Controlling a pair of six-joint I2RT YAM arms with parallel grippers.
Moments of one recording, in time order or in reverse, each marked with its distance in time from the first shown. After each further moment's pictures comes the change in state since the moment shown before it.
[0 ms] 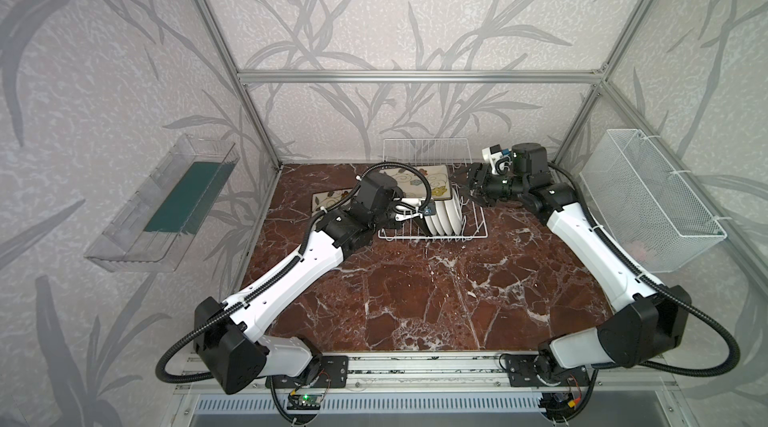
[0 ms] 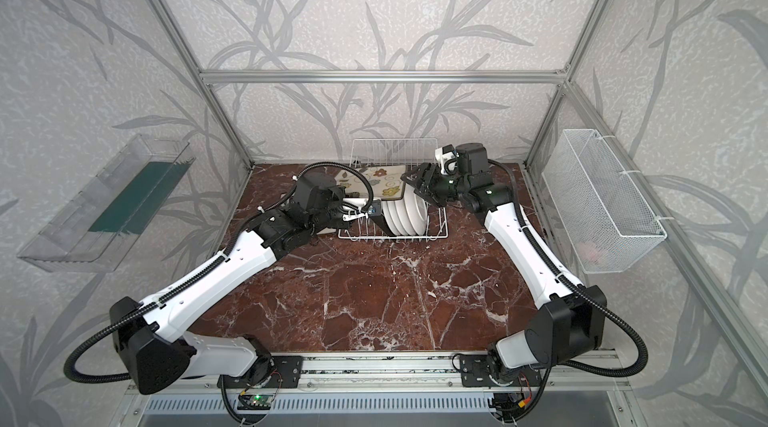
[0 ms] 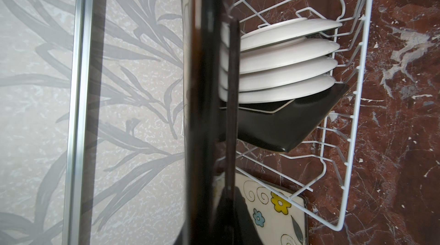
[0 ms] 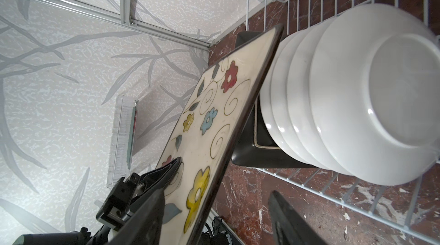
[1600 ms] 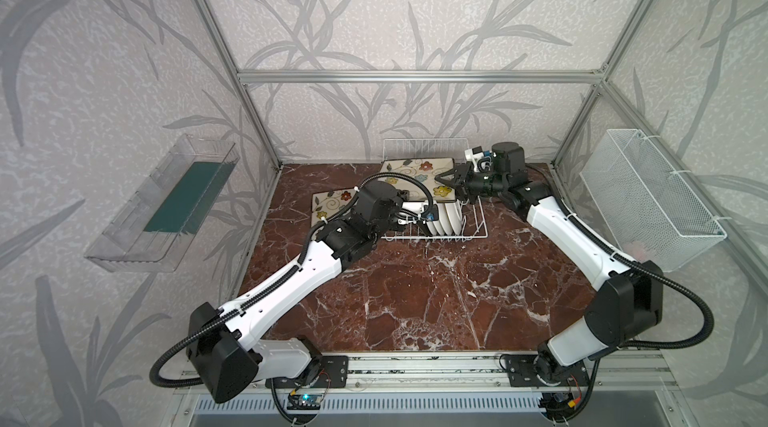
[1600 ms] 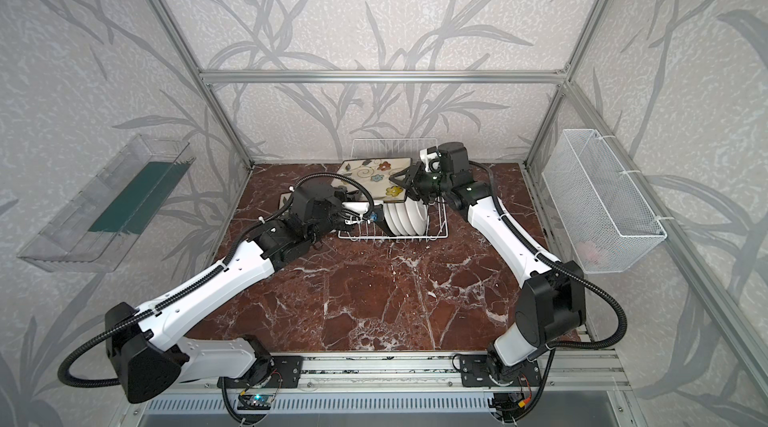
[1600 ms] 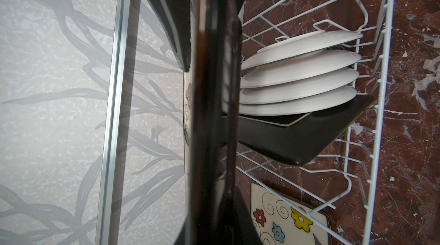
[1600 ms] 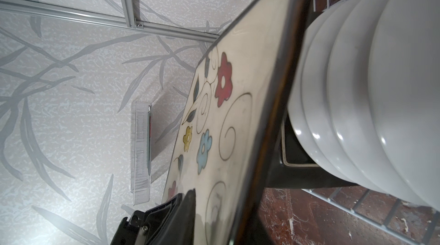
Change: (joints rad) left arm -0.043 -0.052 -0.098 0.158 -0.034 0.034; right arm 0.054 0.118 0.010 0.174 -0.016 0.193
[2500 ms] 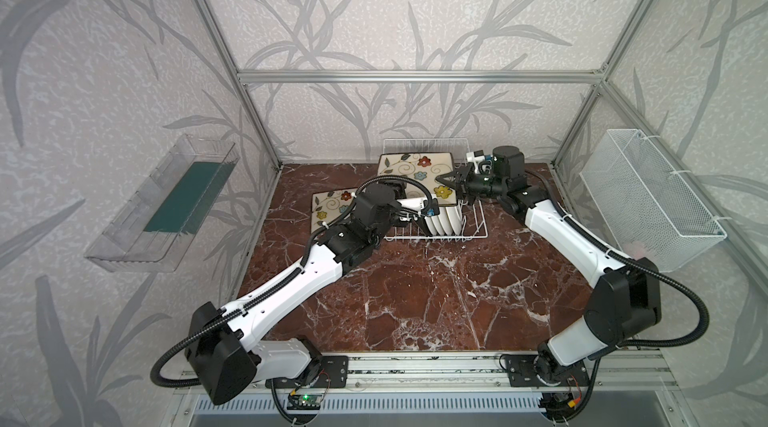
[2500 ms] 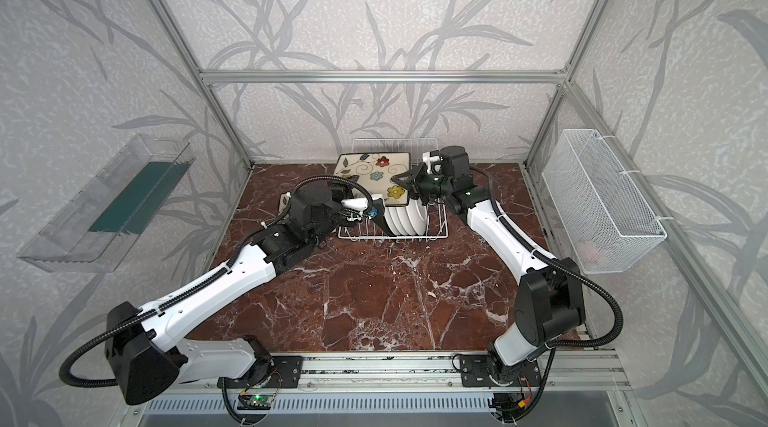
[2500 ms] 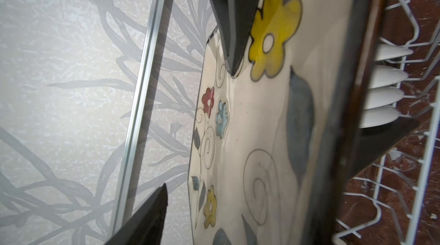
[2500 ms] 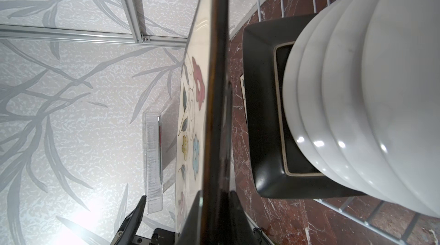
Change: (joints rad) left arm -0.005 -0.010 -0.064 0.187 -0.063 -0.038; right arm -0.014 0.003 -0.075 0.148 -0.012 0.108
